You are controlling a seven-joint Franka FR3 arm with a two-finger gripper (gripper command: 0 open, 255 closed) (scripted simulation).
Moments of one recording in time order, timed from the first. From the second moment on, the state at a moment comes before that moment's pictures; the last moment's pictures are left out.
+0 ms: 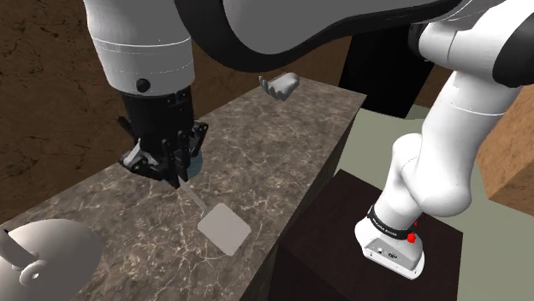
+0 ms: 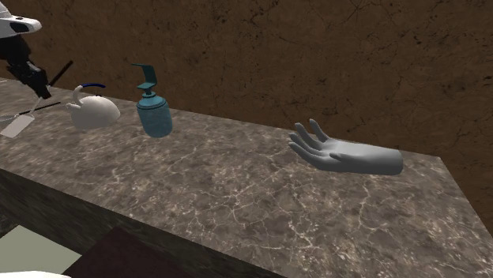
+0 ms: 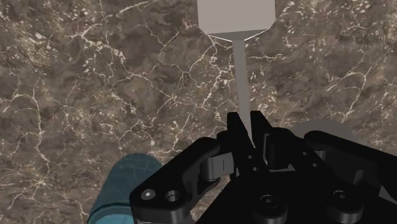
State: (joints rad) arm 0.54 0.05 0.45 -1.62 -0.07 1.71 0.87
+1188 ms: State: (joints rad) arm 0.76 0.35 0.54 -1.35 -0.24 1.68 1.16
